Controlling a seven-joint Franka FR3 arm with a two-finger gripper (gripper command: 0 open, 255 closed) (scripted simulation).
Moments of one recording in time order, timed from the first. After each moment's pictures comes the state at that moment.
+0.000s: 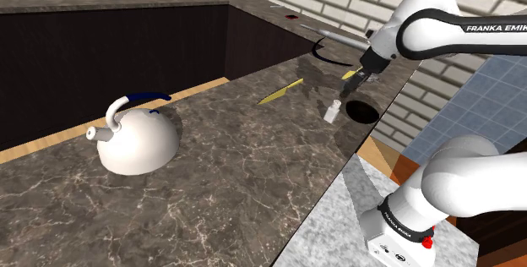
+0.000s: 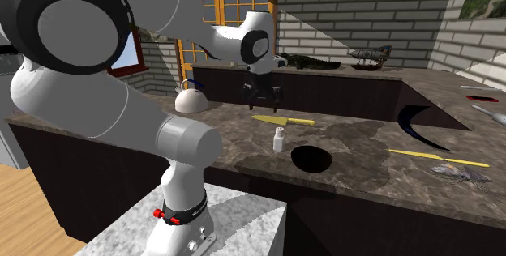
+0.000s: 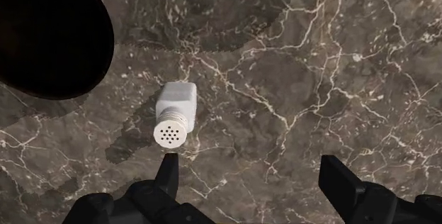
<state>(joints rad) -0.06 -0.82 -0.28 -2.75 -0.15 2.13 -0.31</state>
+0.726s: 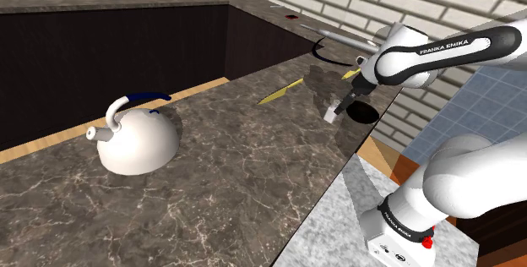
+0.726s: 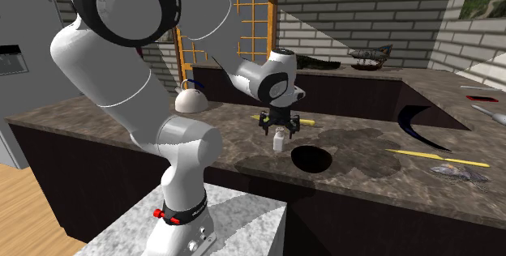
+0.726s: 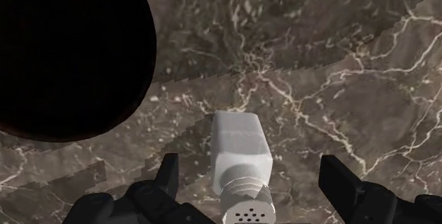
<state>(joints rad) -0.02 -0.55 -0.55 -2.82 -0.16 2.52 -0.58</state>
